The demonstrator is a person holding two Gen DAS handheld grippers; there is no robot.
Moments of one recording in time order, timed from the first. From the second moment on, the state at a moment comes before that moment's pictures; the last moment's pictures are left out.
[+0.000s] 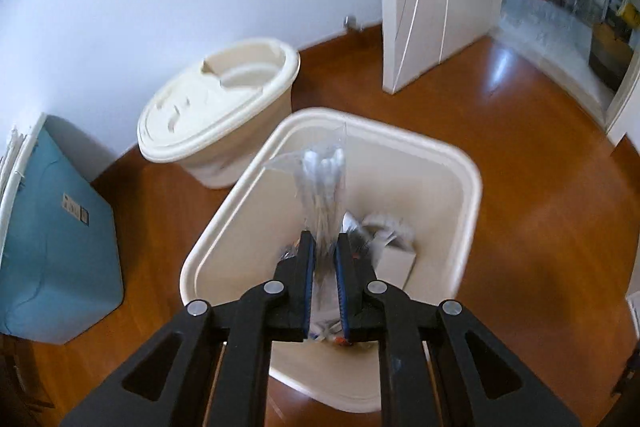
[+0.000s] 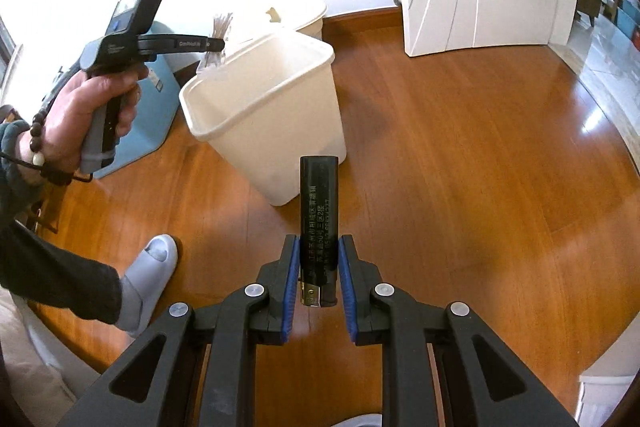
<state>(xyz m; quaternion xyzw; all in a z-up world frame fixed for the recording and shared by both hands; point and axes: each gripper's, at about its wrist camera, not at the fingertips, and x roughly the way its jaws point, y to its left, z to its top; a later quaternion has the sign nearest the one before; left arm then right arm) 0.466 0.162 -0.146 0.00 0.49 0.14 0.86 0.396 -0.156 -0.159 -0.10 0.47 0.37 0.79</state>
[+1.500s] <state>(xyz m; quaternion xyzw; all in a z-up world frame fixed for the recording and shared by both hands) 0.077 0.169 0.133 0.00 0.31 0.16 0.94 0.178 -0.035 0.082 -0.09 0.21 0.13 0.96</state>
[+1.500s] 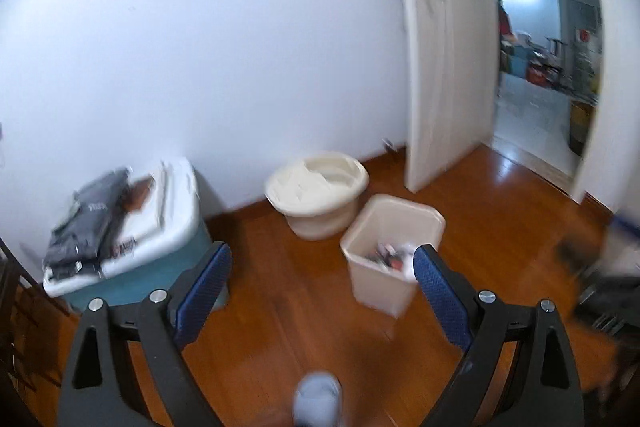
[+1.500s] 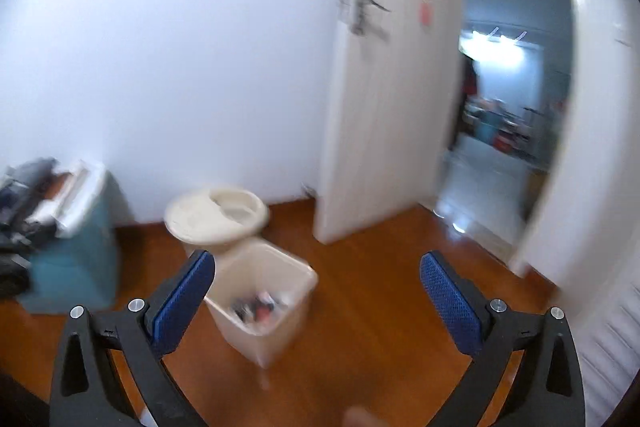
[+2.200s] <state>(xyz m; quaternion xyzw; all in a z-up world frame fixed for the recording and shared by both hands) -0.060 0.105 0.111 -0.01 0.38 0.10 0.92 -0.043 -0.113 0.050 -0.10 0.33 0.20 0.92</state>
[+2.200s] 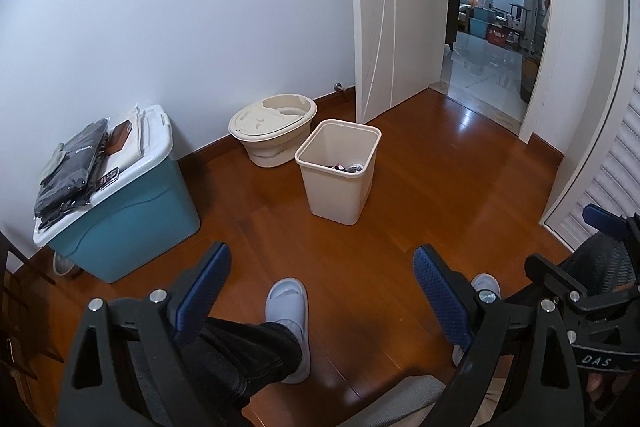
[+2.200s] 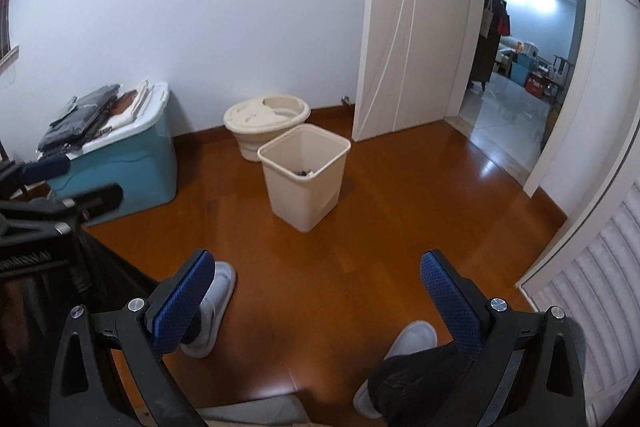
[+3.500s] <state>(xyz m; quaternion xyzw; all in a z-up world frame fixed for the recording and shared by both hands) -0.053 0.107 0.104 -0.04 0.40 0.10 0.91 -0.014 -0.096 0.046 -0.11 0.35 0.20 0.91</state>
